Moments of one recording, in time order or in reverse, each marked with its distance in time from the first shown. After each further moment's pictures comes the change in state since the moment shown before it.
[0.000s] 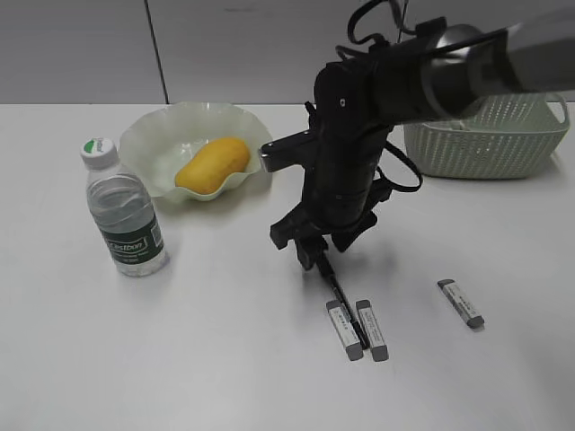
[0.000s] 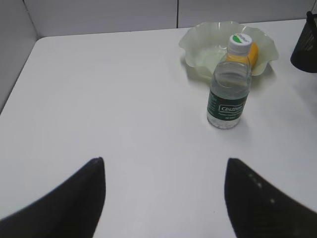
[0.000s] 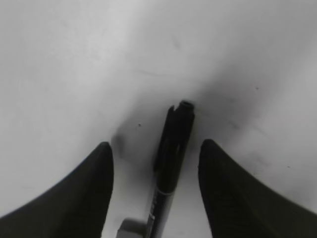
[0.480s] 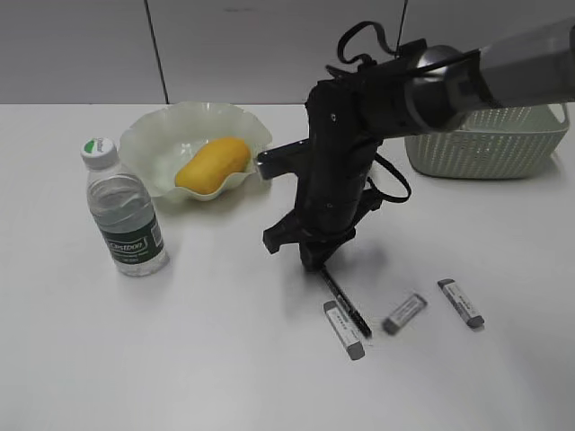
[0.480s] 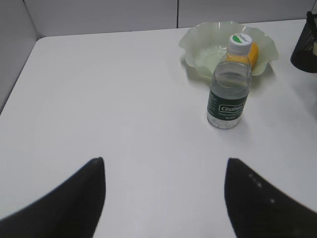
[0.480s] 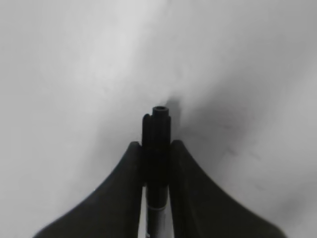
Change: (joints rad) left arm 0.000 0.000 0.000 0.000 0.000 0.000; right arm 0.000 0.041 -0.015 0.020 -0.043 0.002
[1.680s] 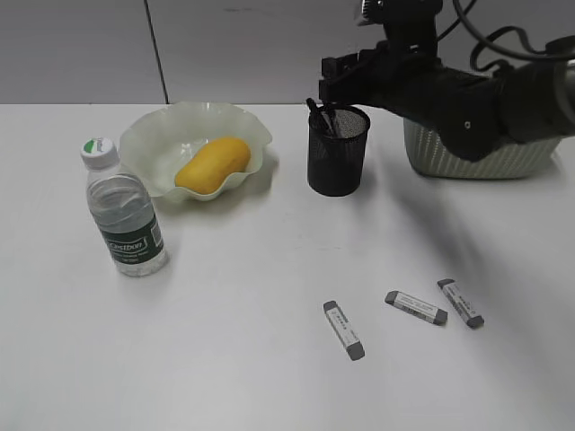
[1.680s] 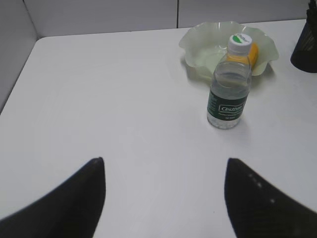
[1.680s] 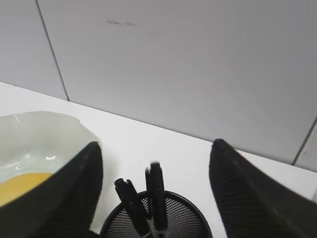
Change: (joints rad) left arm 0.000 0.000 0.000 0.000 0.000 0.000; right arm -0.224 -0.216 0.348 -0.106 -1.330 -0.001
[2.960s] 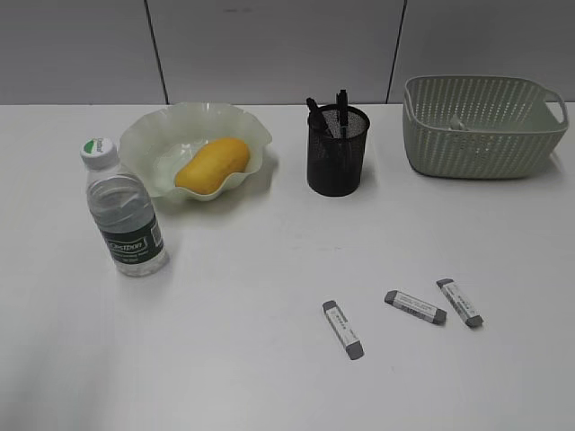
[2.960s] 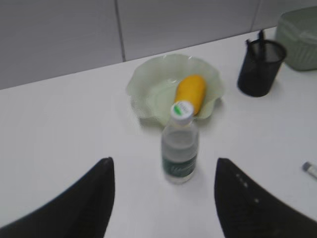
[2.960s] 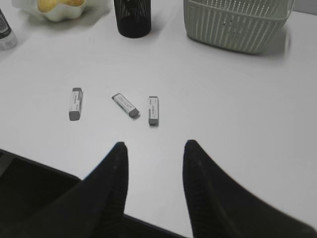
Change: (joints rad) left arm 0.000 0.526 -0.231 -0.216 -0.259 0.249; right arm 0.003 -1.994 0.640 0.011 1.609 -0.027
